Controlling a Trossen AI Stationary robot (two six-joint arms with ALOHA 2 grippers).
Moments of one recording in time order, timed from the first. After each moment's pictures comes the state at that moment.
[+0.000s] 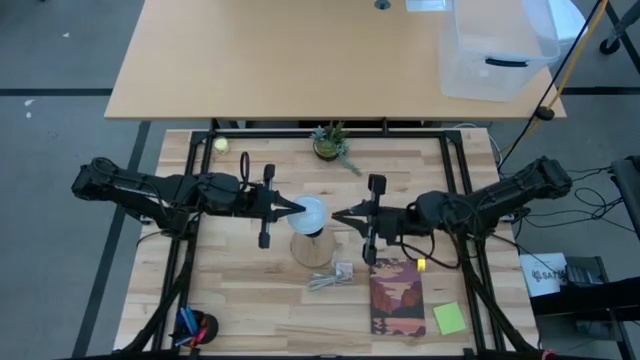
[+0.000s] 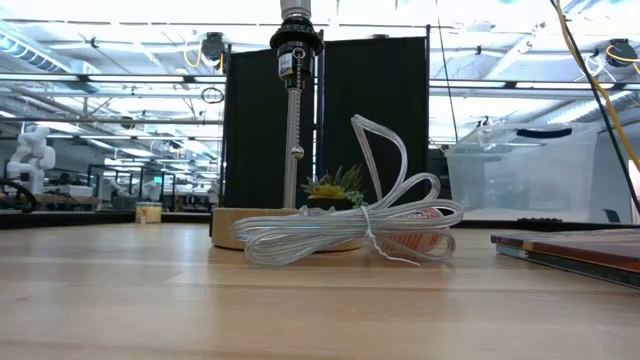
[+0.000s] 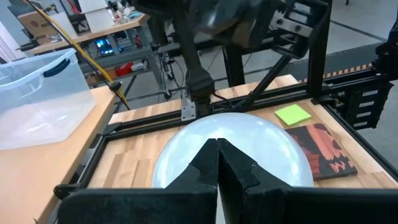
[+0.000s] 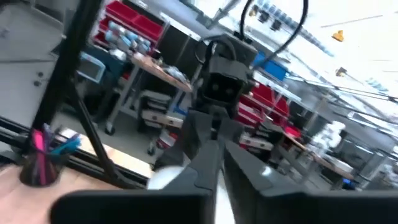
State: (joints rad) left arm -0.16 1.17 1.08 -0.17 -0.15 0.19; right arm 0.31 1.32 0.98 0.44 0.35 -0.53
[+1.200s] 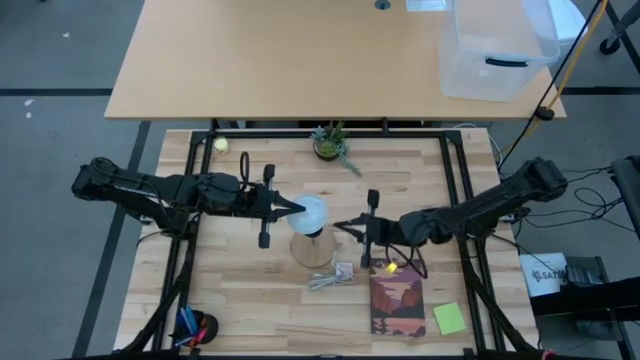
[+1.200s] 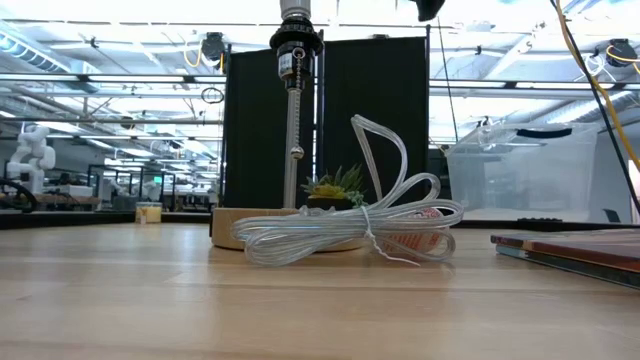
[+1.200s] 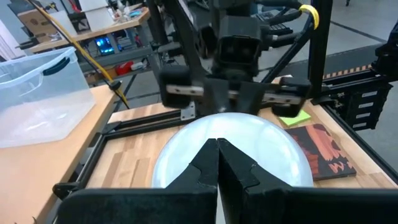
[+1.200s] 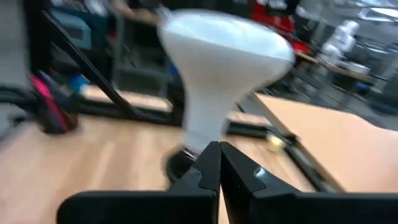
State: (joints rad) left arm -0.16 1.17 1.08 -0.17 -0.15 0.18; right arm 0.34 1.37 0.74 0.50 0.49 -0.16
